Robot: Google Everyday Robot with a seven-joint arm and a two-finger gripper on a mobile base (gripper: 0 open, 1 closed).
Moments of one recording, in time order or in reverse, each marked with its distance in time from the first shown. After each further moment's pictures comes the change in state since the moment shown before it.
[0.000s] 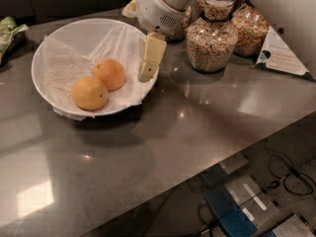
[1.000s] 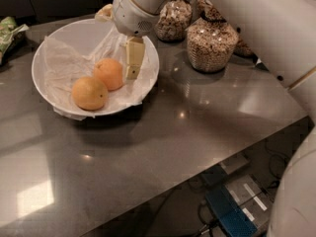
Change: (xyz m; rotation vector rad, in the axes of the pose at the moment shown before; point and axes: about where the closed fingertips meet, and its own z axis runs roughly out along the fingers) arm -0.033 -0.013 0.045 -0.065 -0.056 -0.192
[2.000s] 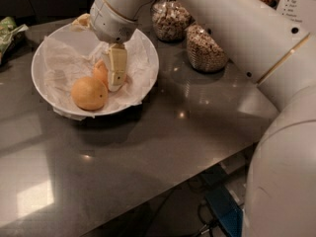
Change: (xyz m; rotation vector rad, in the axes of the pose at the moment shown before) arm -0.036 0.001 0.035 -0.094 -0.079 -0.137
